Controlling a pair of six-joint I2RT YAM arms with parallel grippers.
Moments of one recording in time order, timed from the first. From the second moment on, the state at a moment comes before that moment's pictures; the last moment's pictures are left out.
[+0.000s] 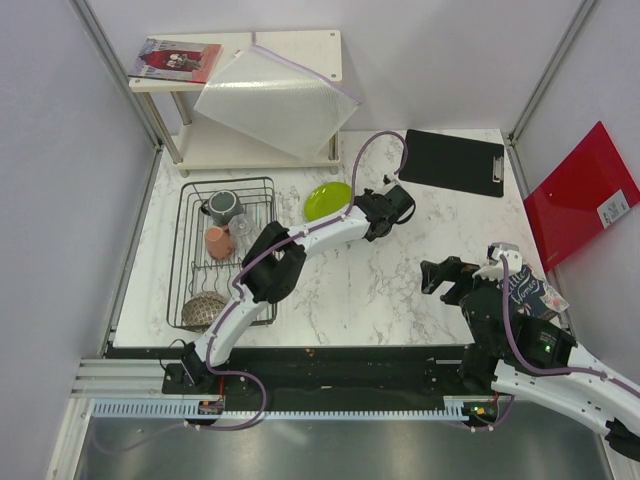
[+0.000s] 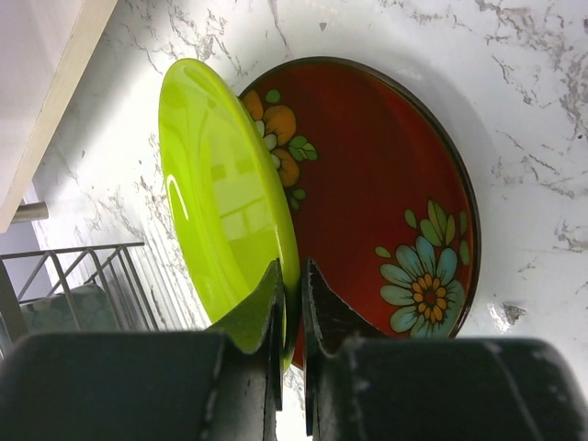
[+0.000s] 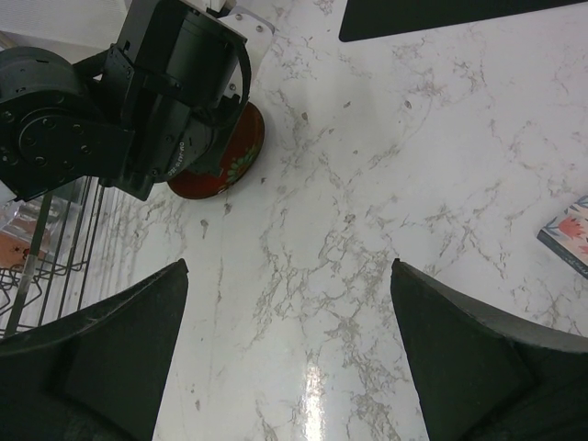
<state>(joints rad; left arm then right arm) -0.91 2.44 2.09 -0.73 -0.81 -0.02 1.05 0.34 0.61 -0.66 0.89 0.75</state>
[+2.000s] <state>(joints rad) -0.63 1.06 1.25 -0.82 -0.32 -0.40 1.05 0.31 0.55 -0.62 0.82 0.80</state>
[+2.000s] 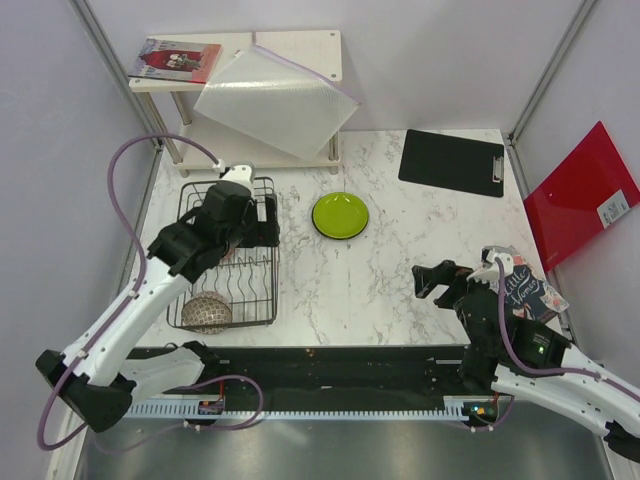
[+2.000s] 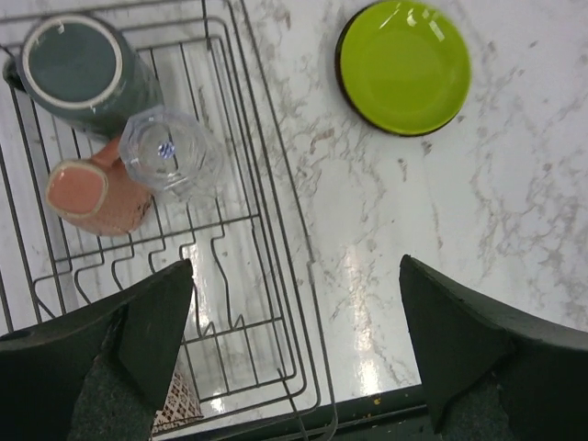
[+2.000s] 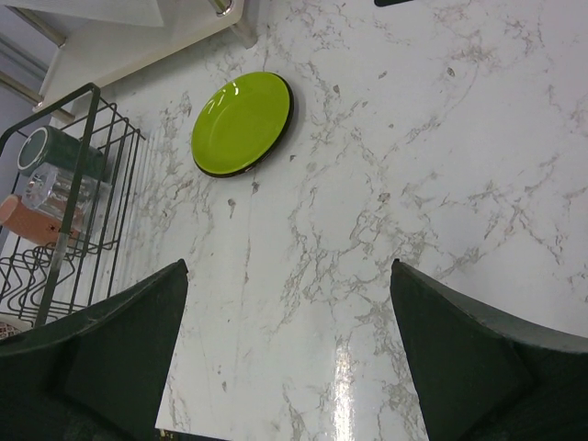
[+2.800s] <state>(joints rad) -0.31 1.35 1.05 -0.59 -0.13 -0.57 1.05 0.37 0.53 -0.58 0.79 0.80</state>
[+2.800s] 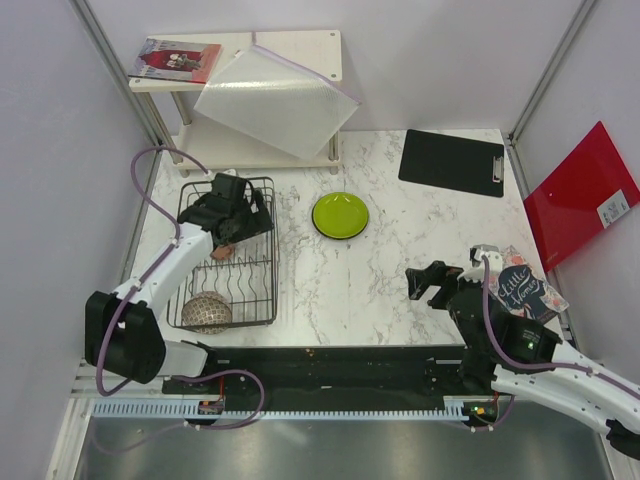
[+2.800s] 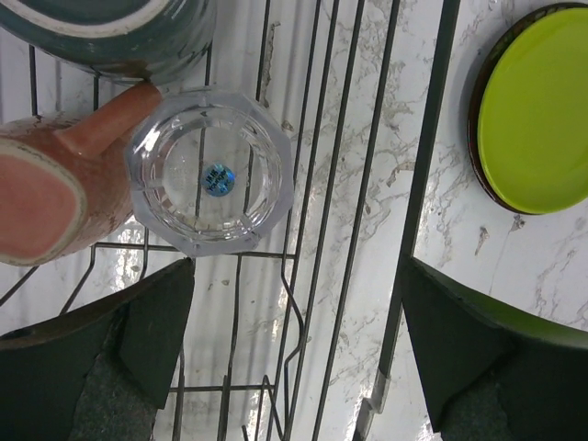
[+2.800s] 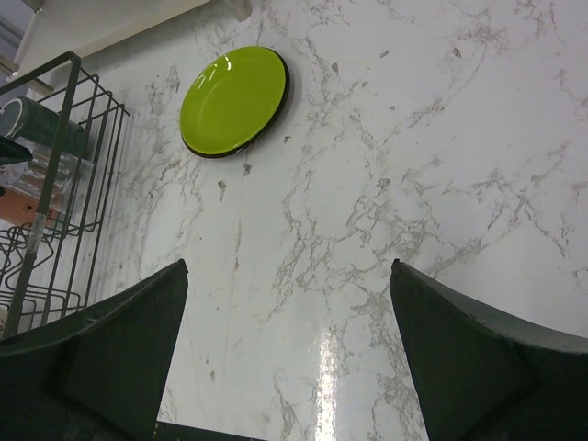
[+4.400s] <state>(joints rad) -0.22 1.40 1.09 -0.55 -0.12 -0.58 1.05 0.45 0.53 -0.53 0.78 0.79</state>
